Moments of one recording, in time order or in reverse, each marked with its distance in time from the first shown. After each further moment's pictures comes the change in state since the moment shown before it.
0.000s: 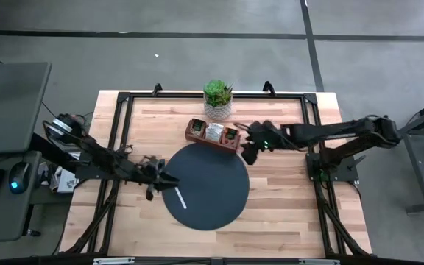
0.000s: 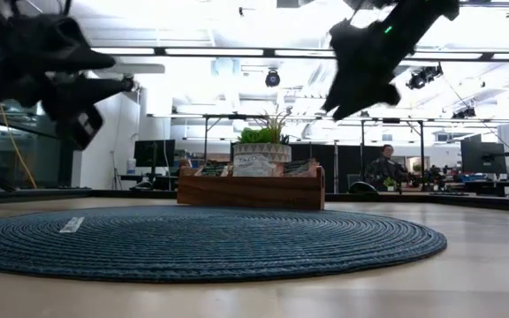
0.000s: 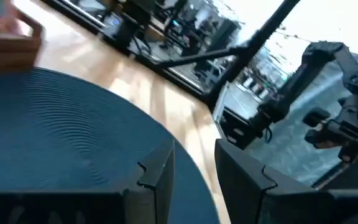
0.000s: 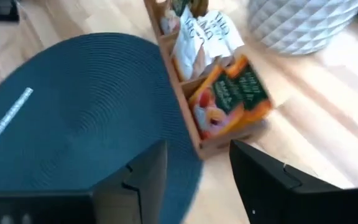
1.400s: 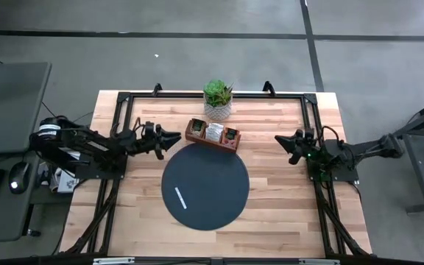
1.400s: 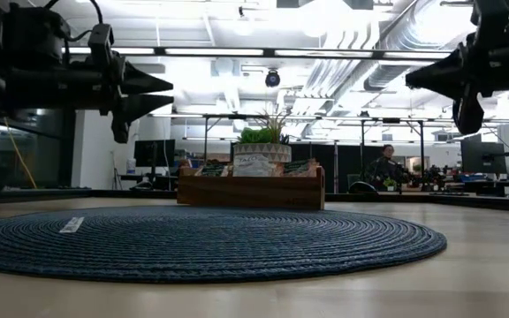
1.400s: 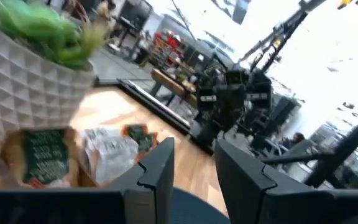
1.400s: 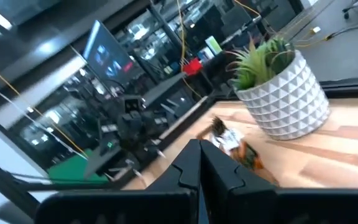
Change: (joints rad) left arm 0.686 -0.153 -0.062 0.035 0.270 0.055; right arm 0.266 -1.187 -0.874 0.595 0.402 0.087
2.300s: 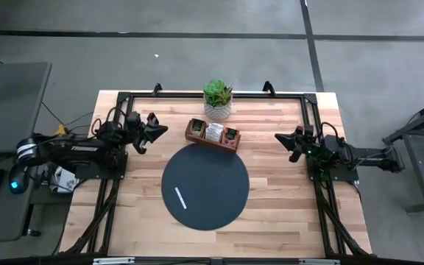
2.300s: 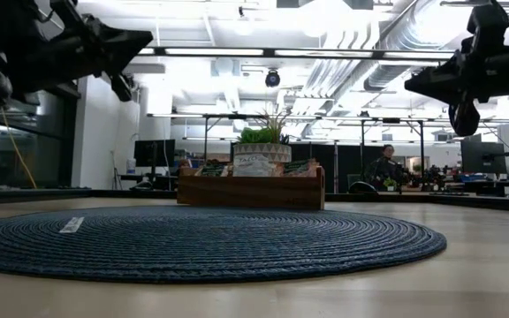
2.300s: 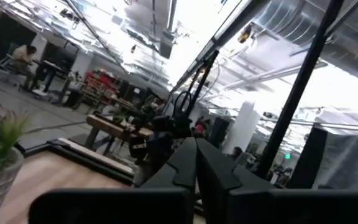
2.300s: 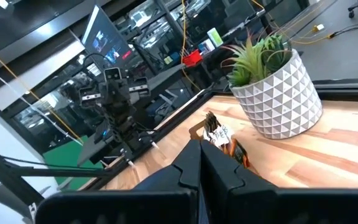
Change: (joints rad) left arm 0.289 -0.334 -0.003 -0.007 0.465 -0.052; right arm -0.225 -0.124 0.016 -0.185 -0.259 -0.035
